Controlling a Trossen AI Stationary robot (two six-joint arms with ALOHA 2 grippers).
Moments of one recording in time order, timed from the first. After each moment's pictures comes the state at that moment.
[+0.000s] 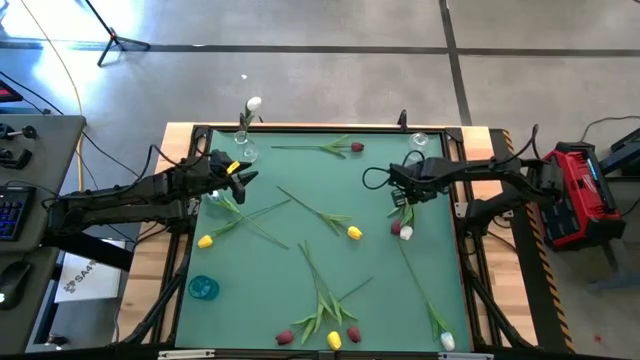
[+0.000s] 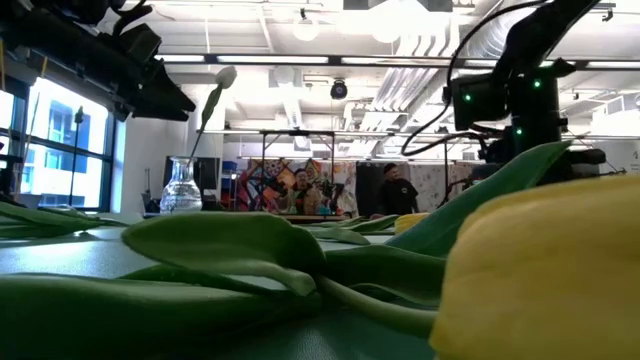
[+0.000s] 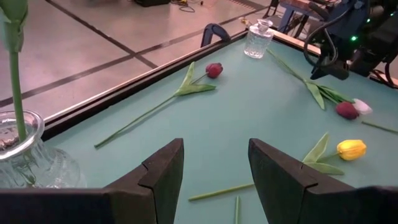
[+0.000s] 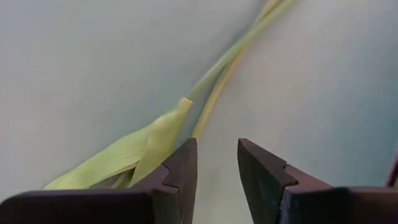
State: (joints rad) left arm 0.29 0.55 0.39 -0.22 -0.27 -0.27; right arm -0.36 1.39 0.68 -0.90 0.20 0.97
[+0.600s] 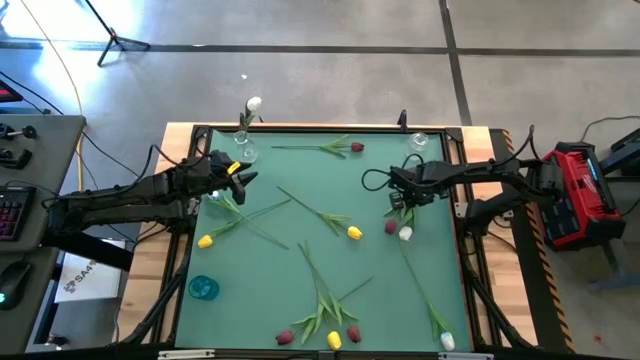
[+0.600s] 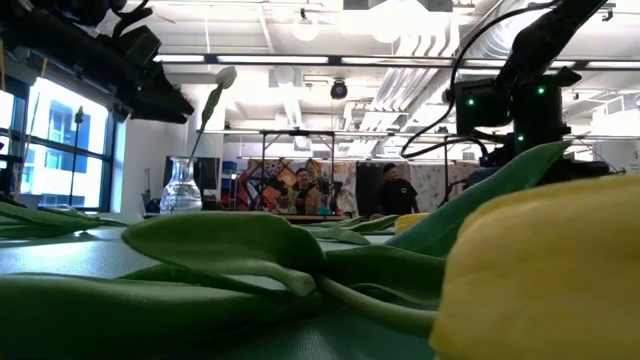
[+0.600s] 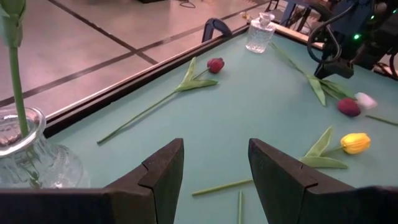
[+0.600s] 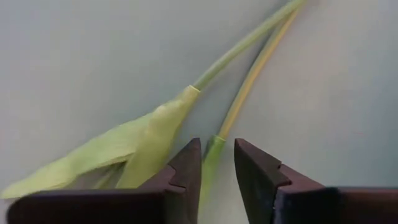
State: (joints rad) left arm 0.29 0.55 0.39 -0.25 -0.27 -0.26; right arm -0.35 1.39 0.64 -0.82 0.14 0.99
